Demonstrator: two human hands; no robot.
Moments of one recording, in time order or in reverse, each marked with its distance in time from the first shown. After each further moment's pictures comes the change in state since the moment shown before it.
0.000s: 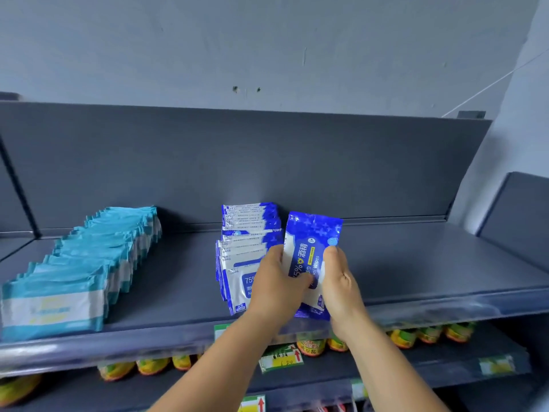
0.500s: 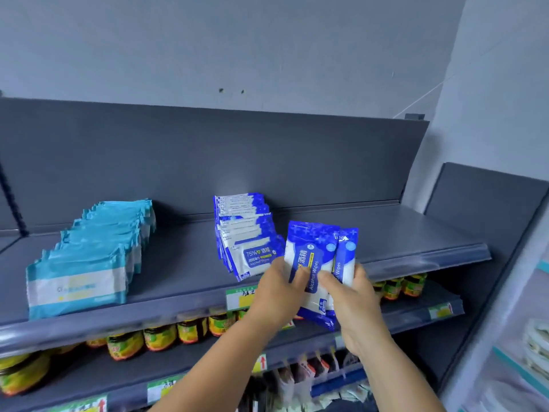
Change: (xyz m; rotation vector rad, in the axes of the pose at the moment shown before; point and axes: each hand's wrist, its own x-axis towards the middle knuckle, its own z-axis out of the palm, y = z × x) left_hand -0.074 -0.023 -0.029 0.027 -0.206 0.006; right_hand -0.112 0.013 -0.011 0.081 0.227 -0.072
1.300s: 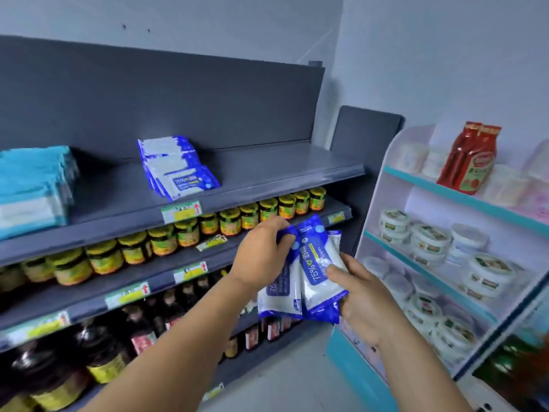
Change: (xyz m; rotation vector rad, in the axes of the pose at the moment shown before) left_hand -0.162 0.009 0.064 0.395 -0.170 0.552; right_hand -0.204 -0.013 -0.164 0.099 0.058 0.252
